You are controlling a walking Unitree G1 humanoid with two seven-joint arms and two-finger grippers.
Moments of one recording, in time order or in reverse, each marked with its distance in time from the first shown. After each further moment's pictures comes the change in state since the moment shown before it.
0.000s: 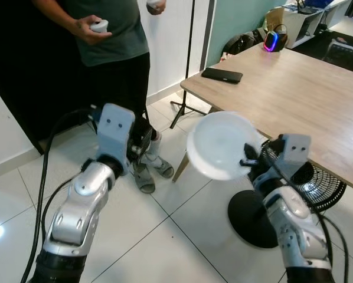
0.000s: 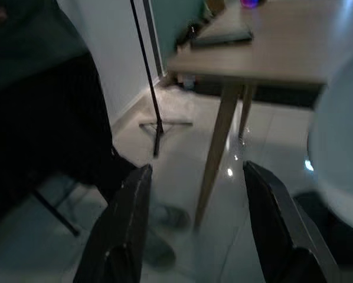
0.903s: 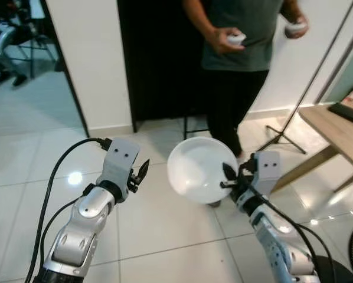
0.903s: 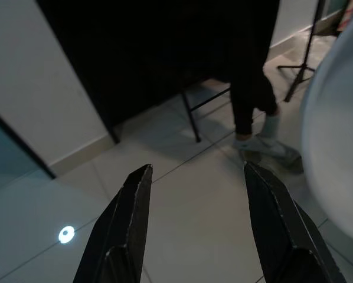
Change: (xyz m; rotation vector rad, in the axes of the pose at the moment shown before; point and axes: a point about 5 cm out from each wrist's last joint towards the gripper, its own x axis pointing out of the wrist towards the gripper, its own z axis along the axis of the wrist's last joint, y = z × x) left arm -0.006 -0.004 -0.030 0.022 0.090 0.001; right arm -0.004 0.016 -0.016 -0.046 0.055 0.100
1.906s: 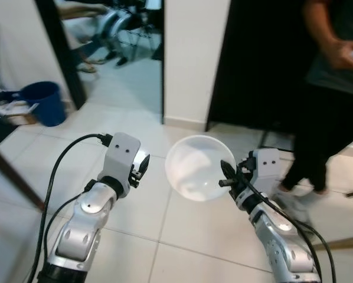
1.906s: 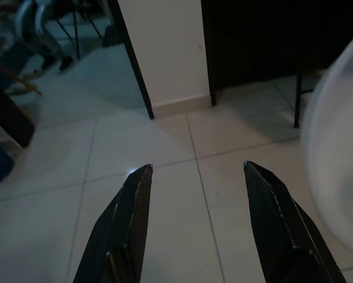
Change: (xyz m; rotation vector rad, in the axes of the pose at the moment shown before) left arm 0.006 -0.002 0.003 -0.006 -0.010 0.006; right arm 0.002 0.000 0.002 -0.013 -0.006 0.023
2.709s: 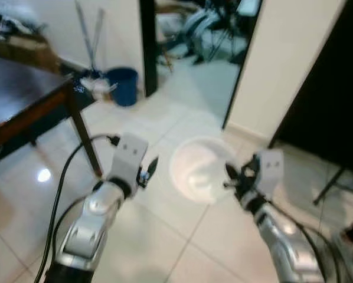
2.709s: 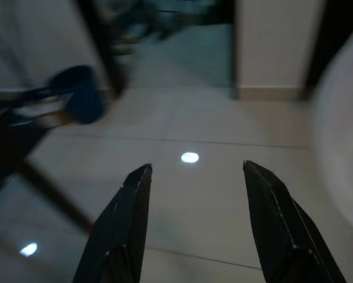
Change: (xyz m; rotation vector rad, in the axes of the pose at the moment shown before) left arm 0.002 0.003 0.003 0.009 -0.008 0.009; right arm 0.002 -0.002 0.006 -0.008 -0.024 -0.002
